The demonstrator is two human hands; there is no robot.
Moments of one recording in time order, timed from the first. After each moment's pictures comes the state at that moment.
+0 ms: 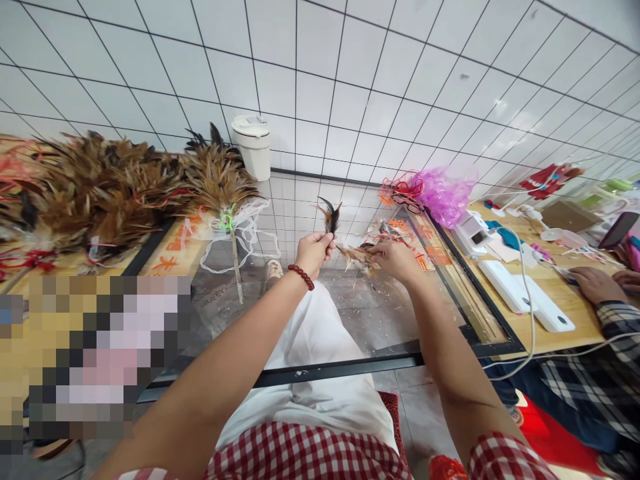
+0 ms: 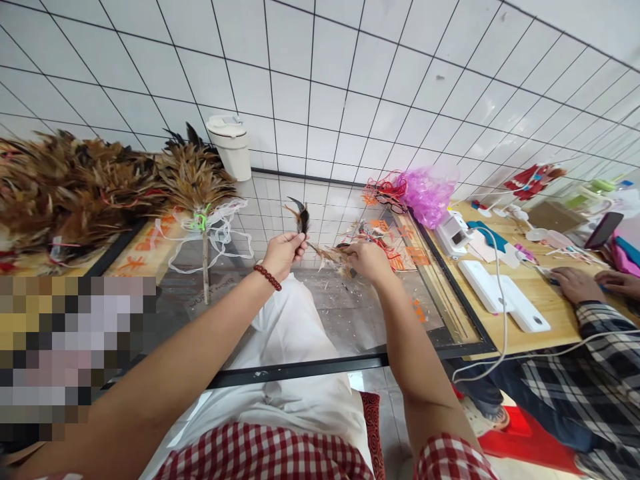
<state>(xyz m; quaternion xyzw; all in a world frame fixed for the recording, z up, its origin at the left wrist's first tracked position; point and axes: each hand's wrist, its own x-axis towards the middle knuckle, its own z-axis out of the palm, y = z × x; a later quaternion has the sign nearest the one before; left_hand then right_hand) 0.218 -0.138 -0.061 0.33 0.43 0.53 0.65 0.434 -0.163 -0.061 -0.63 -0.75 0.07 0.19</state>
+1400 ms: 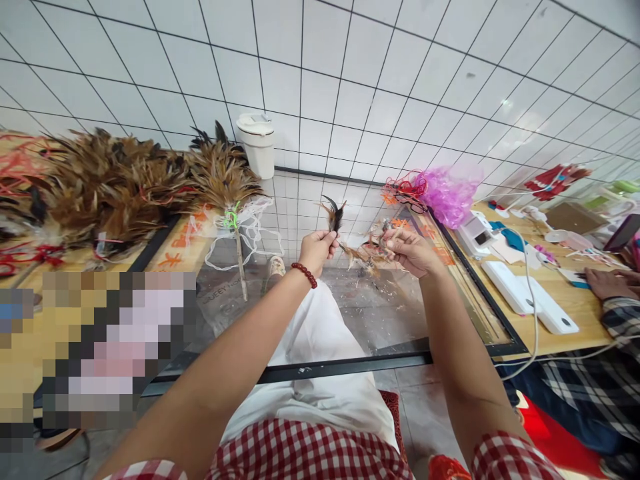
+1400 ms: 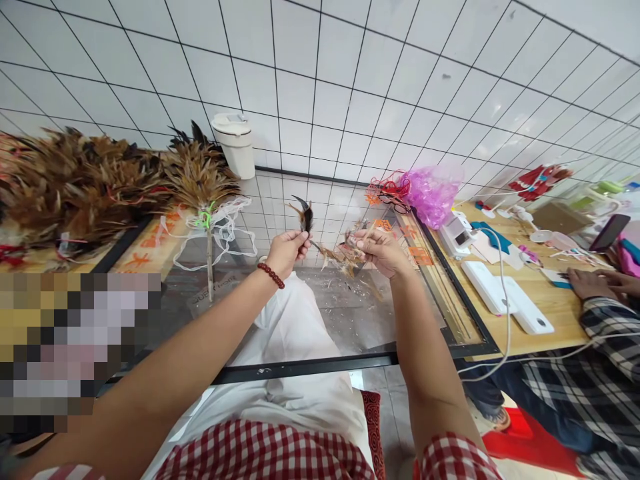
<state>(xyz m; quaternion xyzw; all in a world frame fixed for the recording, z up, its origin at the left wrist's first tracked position) 0.217 -0.136 -0.064 0.34 0.42 0.53 0.65 0.445 -0.167 -0.044 -0.50 -0.47 0.54 0.48</state>
